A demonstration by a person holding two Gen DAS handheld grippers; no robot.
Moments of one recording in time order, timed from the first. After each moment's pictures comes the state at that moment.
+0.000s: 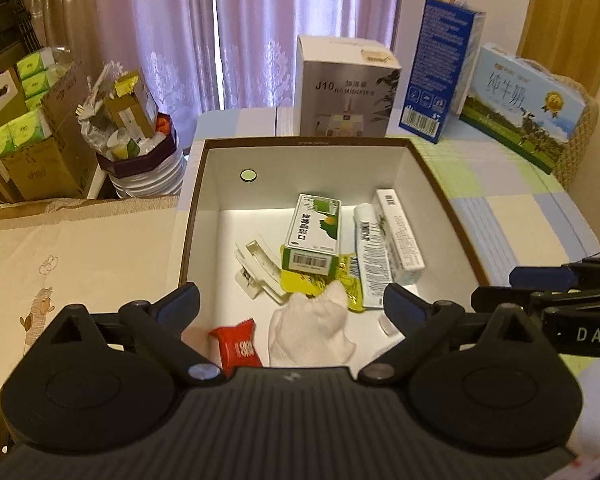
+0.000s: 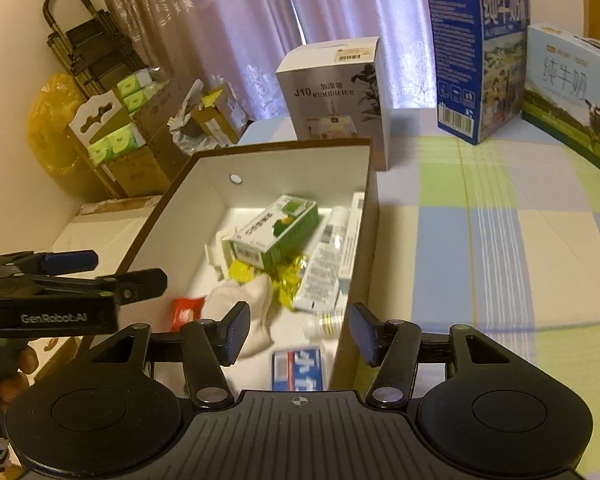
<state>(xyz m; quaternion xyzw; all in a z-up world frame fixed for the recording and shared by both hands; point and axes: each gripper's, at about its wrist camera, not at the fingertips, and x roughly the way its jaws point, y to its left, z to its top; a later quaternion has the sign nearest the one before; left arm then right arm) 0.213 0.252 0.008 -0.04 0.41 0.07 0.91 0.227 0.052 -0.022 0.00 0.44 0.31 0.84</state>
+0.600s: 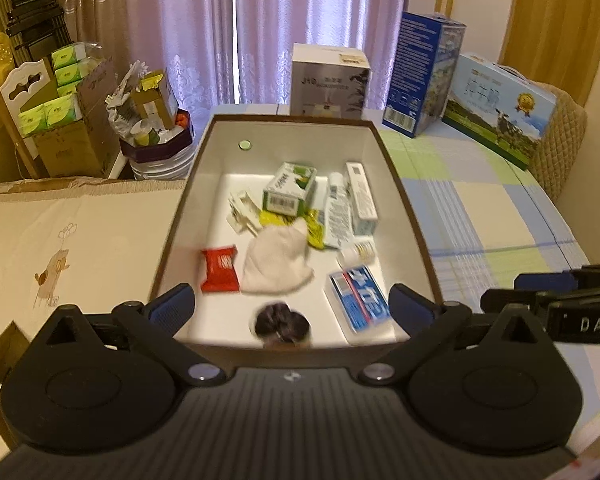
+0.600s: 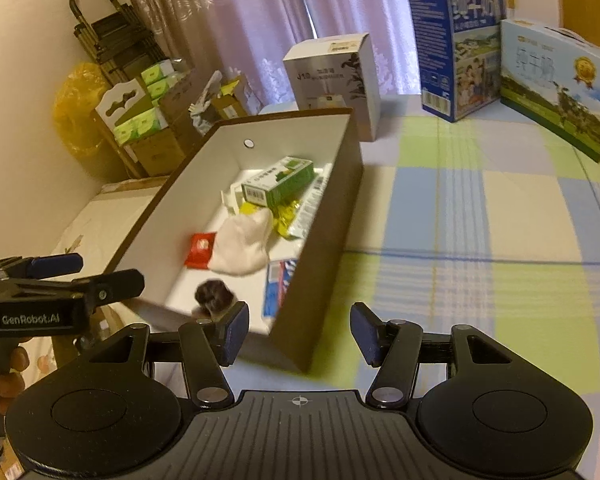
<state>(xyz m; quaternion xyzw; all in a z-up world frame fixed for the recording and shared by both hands) 0.097 0.182 0.026 -0.05 0.39 0.11 0.91 0.144 -0.037 -0.010 0.00 0.43 0.34 0.84</state>
